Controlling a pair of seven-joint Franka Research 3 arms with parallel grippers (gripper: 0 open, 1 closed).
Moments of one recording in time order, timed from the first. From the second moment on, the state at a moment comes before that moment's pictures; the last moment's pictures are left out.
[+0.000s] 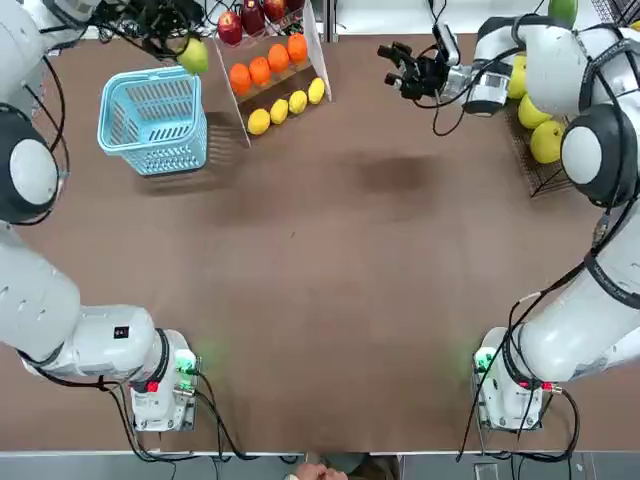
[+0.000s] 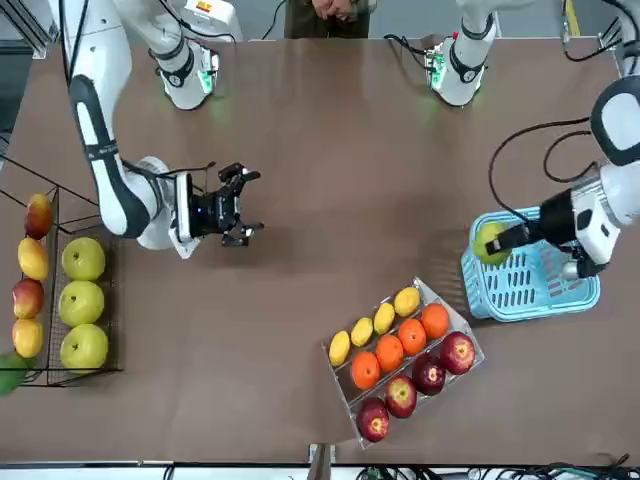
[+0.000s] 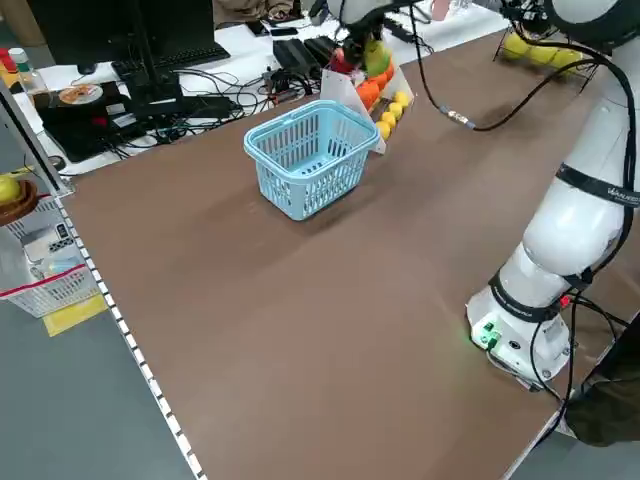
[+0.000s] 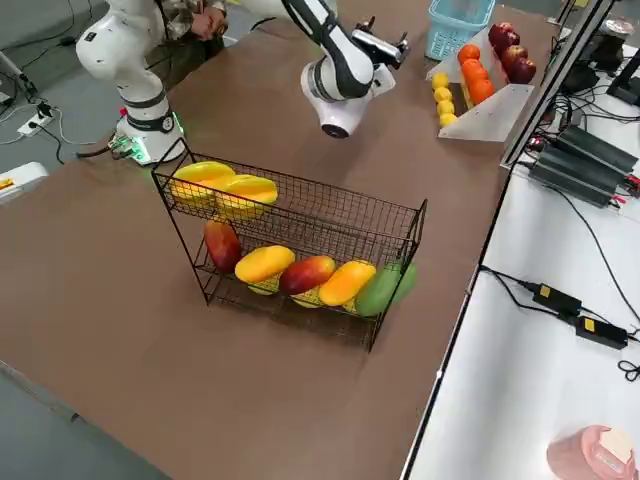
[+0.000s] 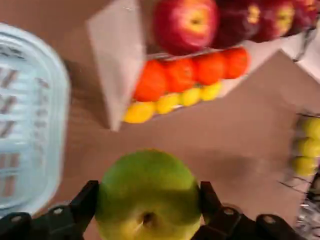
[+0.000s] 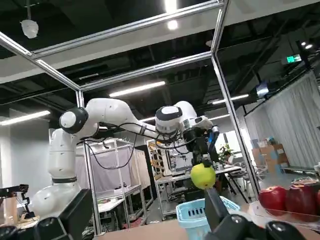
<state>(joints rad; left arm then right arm) 0.04 0.17 -0.08 -1.78 -0.66 1.95 -0.07 0.22 0.41 0.01 -2.06 1.91 1.41 -2.28</state>
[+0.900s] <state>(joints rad) -0.40 0.27 -0.21 -1.78 -0.75 2.53 -0.59 0.25 0.48 0.00 -2.07 1.92 1.47 -2.47</state>
